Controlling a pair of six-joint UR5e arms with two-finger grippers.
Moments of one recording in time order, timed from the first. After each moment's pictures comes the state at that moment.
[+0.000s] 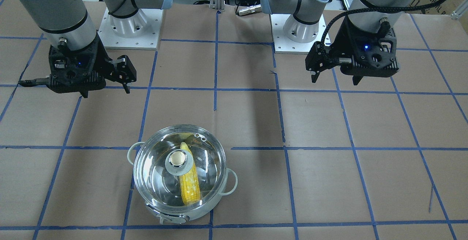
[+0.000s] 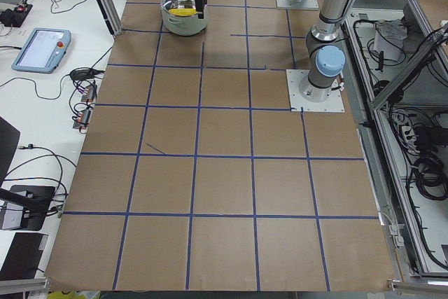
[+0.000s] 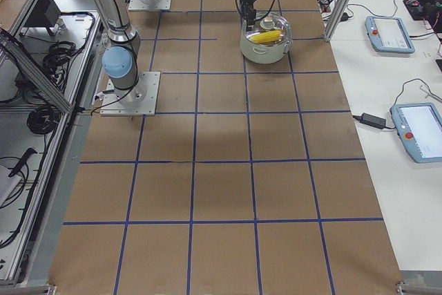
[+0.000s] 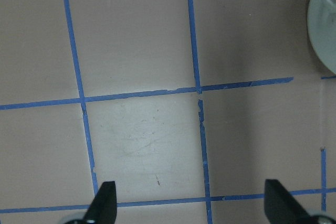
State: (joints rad) left arm -1.55 -1.65 -1.43 -1.63 1.62 0.11; right arm 1.58 -1.48 1.56 -1.67 -1.59 -0.16
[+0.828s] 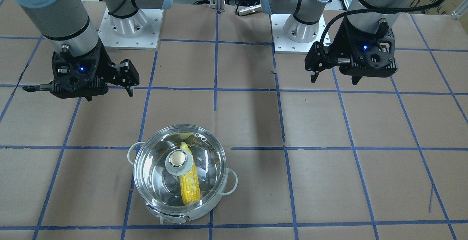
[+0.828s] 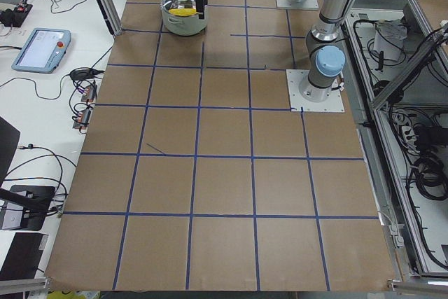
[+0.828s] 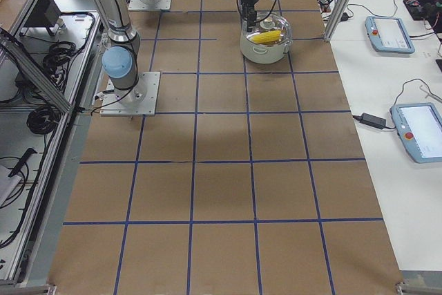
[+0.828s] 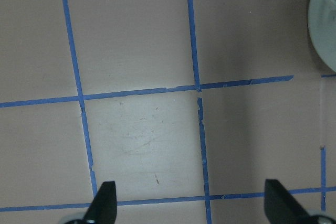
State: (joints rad) left arm -1.55 -1.65 -1.44 -1.62 1.62 0.11; right arm 1.58 -1.47 1.56 -1.67 -1.58 -0.15
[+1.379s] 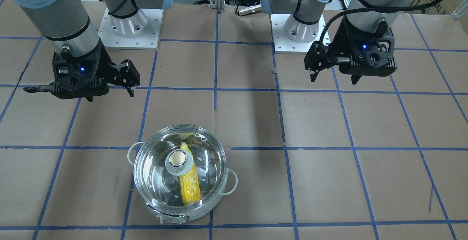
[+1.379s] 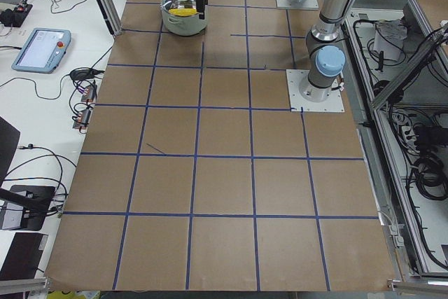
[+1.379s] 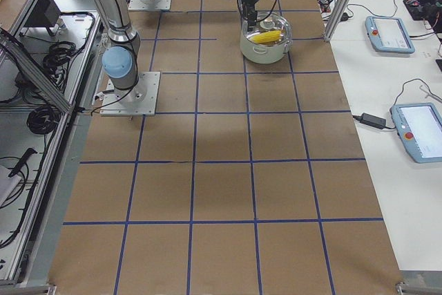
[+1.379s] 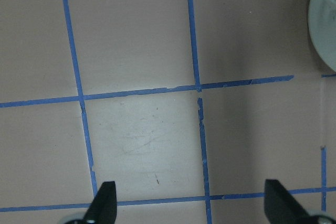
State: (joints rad) left arm -1.55 -1.64 -1.45 -1.62 1.62 0.11; right arm 1.58 -1.46 1.56 -1.67 -1.57 -0.15
